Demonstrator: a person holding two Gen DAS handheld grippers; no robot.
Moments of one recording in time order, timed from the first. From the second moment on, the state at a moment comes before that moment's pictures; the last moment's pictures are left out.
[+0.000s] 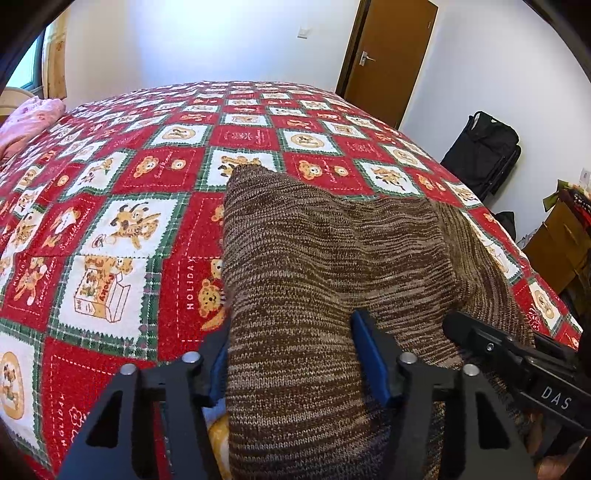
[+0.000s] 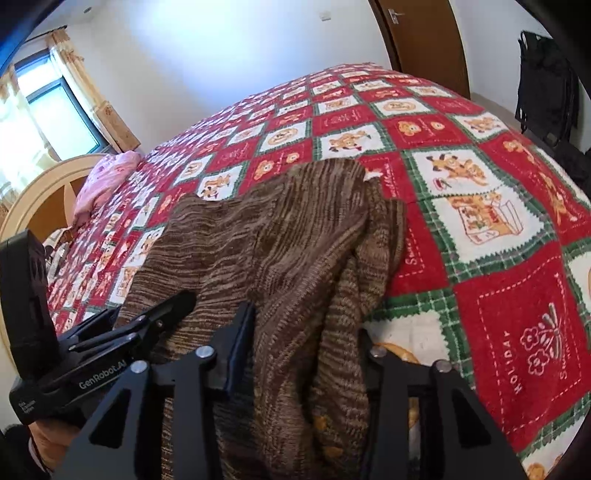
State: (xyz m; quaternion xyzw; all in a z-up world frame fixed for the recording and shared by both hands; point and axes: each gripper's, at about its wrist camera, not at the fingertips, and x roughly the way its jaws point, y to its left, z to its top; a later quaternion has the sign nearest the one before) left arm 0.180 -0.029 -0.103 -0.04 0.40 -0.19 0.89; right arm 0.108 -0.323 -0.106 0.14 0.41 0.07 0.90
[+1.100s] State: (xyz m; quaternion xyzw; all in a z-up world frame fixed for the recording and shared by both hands) left arm 0.102 0.004 -0.025 -0.01 0.34 -0.19 0.92; right arm 0.033 -0.247 -0.024 0.07 0.33 0.03 0.94
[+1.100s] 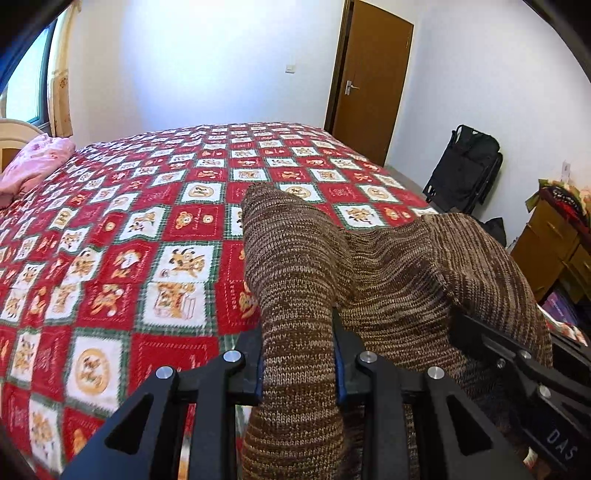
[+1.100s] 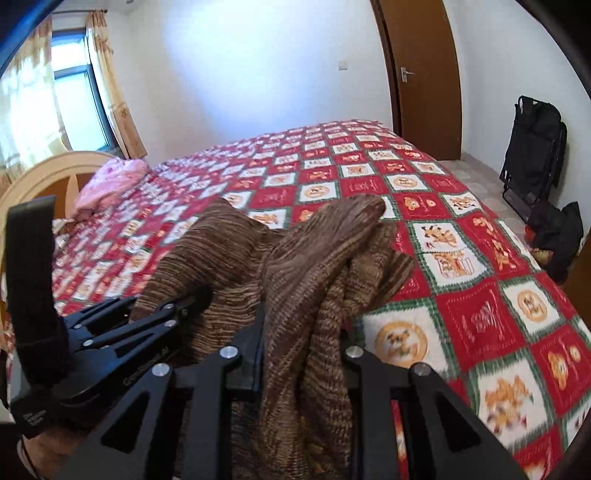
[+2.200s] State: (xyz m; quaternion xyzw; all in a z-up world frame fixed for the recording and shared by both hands) left arm -0.054 -0.042 0.036 0.04 0.28 -0.33 0.90; right arm -0.152 -0.259 0.046 0.07 0.25 -0.04 0.97
